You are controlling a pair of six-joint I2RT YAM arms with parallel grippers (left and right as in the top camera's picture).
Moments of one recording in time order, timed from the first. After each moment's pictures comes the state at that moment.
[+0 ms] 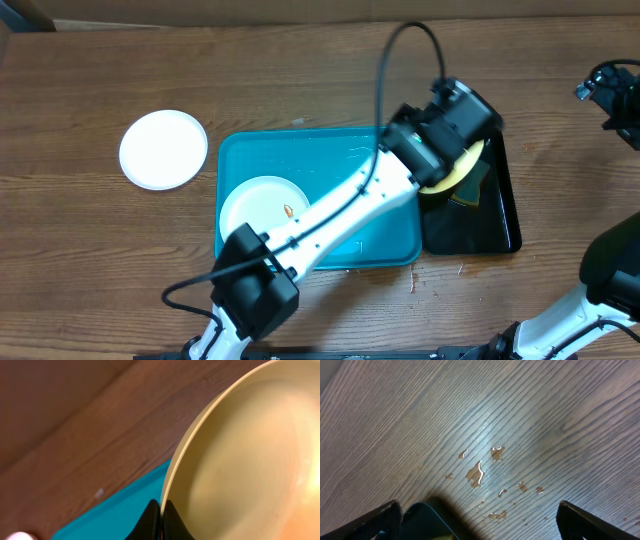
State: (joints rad) left arm -0.95 2.09 2.00 -0.90 -0.63 -0.17; right arm -0.45 1.93 1.85 -1.11 -0.08 0.36
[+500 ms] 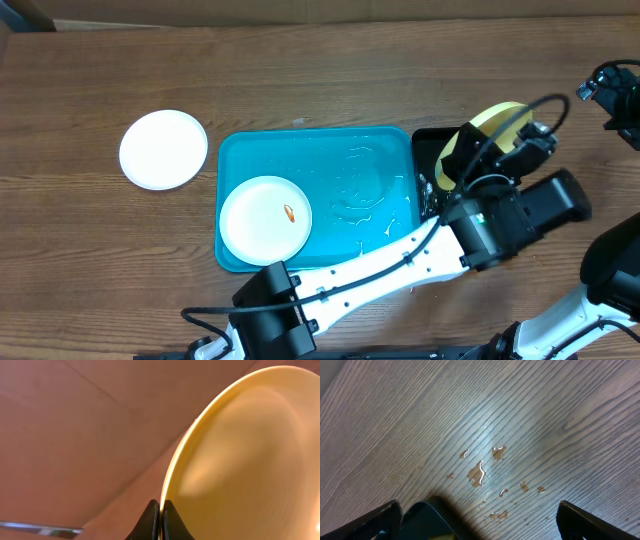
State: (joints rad) left arm -1.20 2.09 2.00 -0.66 -1.14 0.10; right arm -0.46 1.93 1.85 -1.11 -0.09 0.36
